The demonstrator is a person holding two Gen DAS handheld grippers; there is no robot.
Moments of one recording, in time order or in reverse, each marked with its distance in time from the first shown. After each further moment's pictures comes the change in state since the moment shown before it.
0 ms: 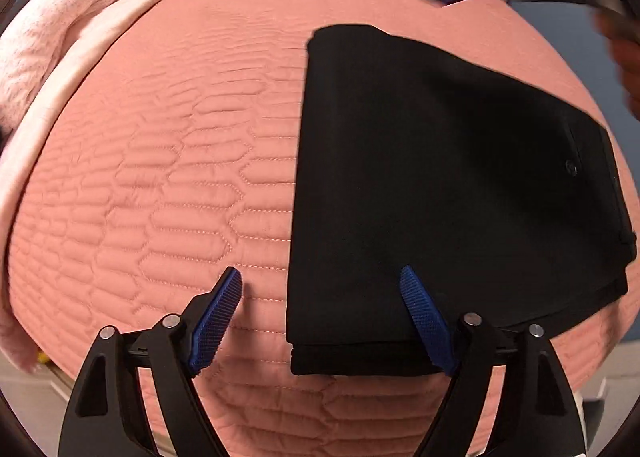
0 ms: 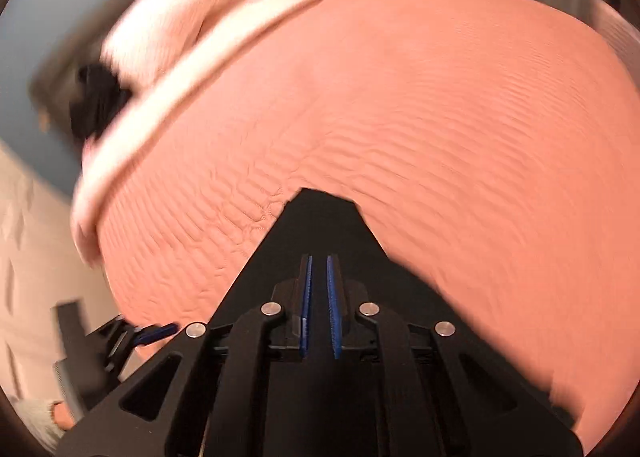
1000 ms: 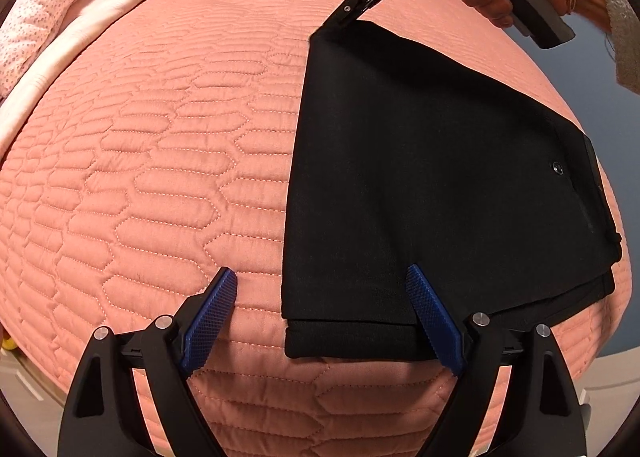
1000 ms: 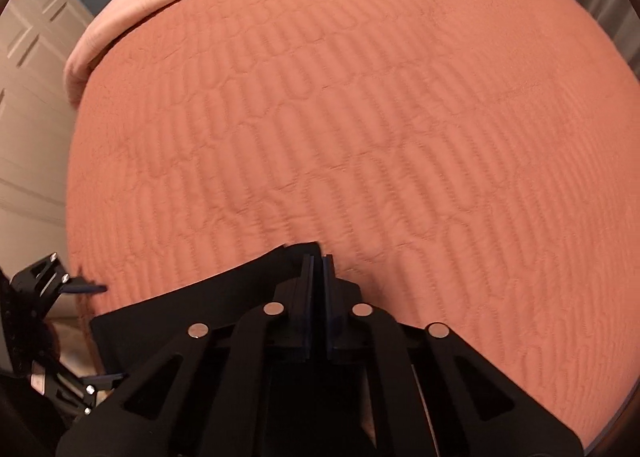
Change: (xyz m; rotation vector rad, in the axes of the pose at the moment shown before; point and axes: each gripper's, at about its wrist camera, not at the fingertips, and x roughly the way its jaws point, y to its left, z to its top) left arm 0.014 0.021 -0.029 -0.040 -0.047 -0.101; right arm 0.094 0.007 0.068 -0.361 0.231 0.008
